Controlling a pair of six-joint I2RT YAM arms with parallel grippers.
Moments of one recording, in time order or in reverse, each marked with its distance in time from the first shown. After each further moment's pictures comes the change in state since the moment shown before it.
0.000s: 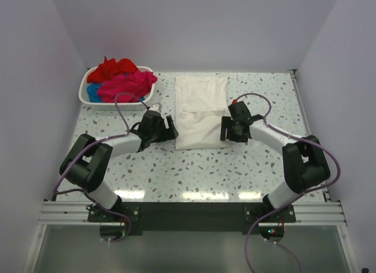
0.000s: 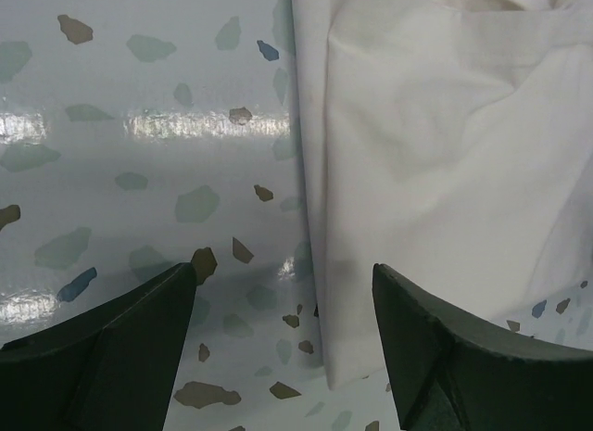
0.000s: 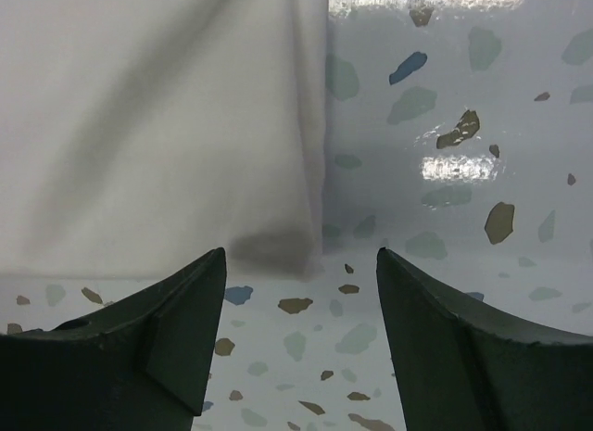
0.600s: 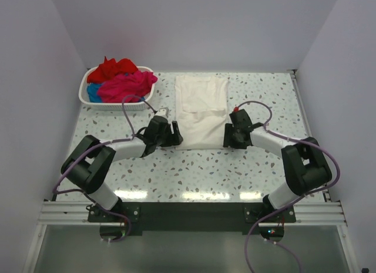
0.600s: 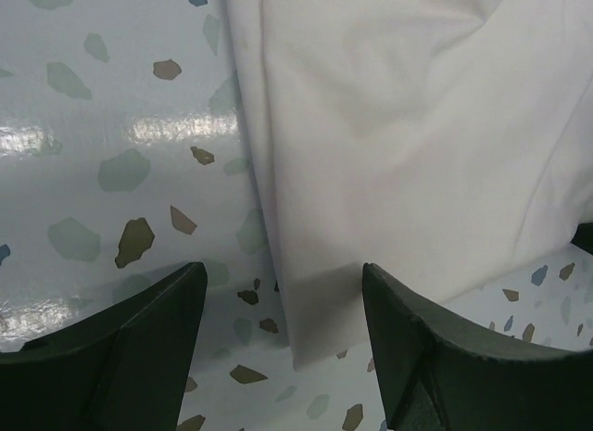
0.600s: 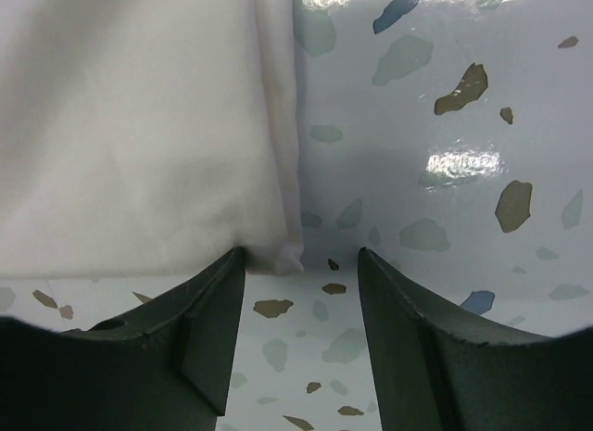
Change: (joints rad) left arm -0.098 0.000 -0.034 0.038 -0.035 0.003; right arm 0.000 -0.035 -0.151 0.097 -0.012 0.028
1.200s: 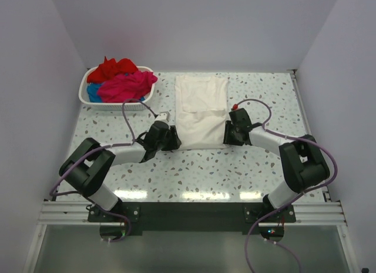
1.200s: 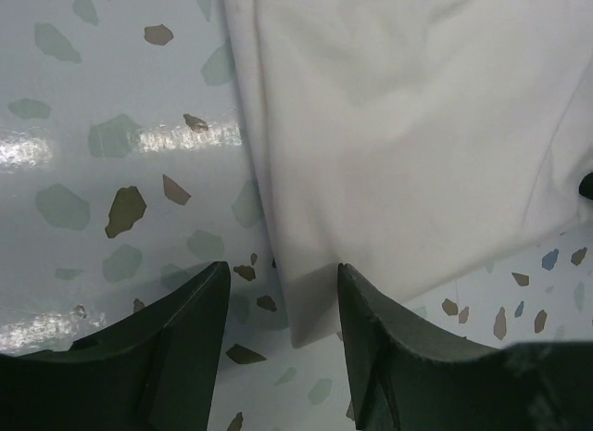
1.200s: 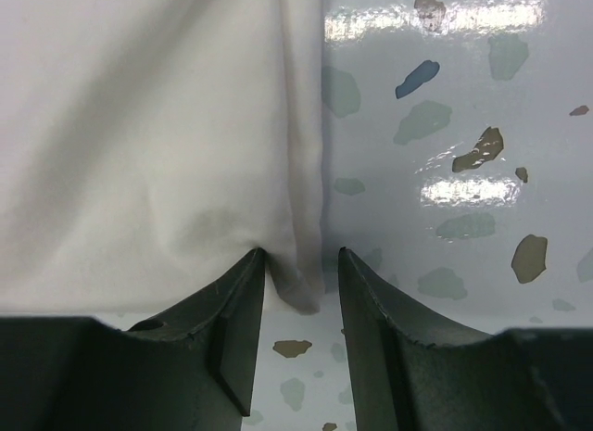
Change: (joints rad) left arm -0.044 -0.029 -0.069 0.053 -0.054 -0.008; right arm 0.000 0.036 -0.005 0.114 -0.003 0.001
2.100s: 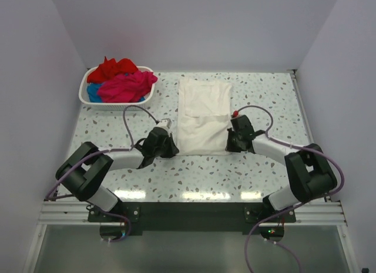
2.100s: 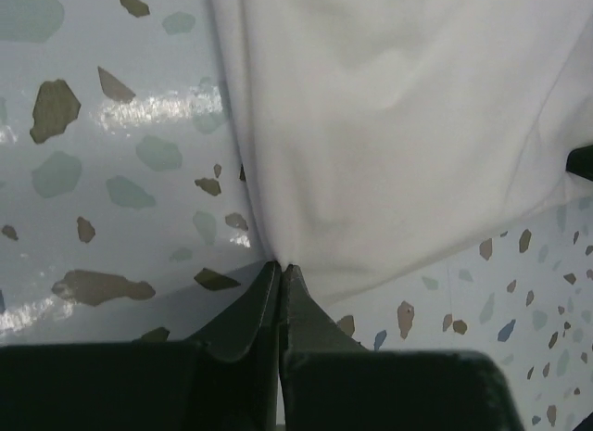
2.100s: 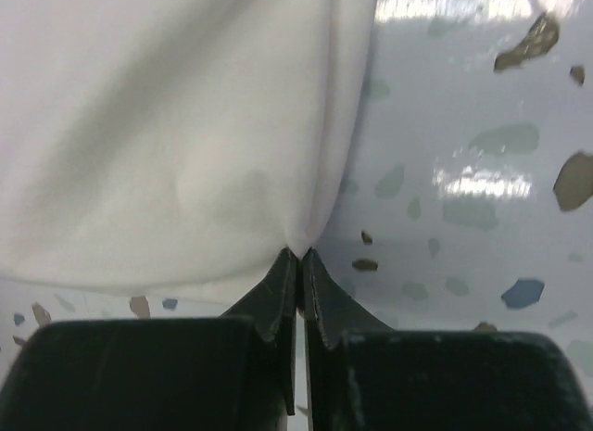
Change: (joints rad) left arm -0.032 -0.027 -0.079 0.054 0.088 -0.024; right arm 0.016 -0.079 -0.089 0.023 -0.051 0.002
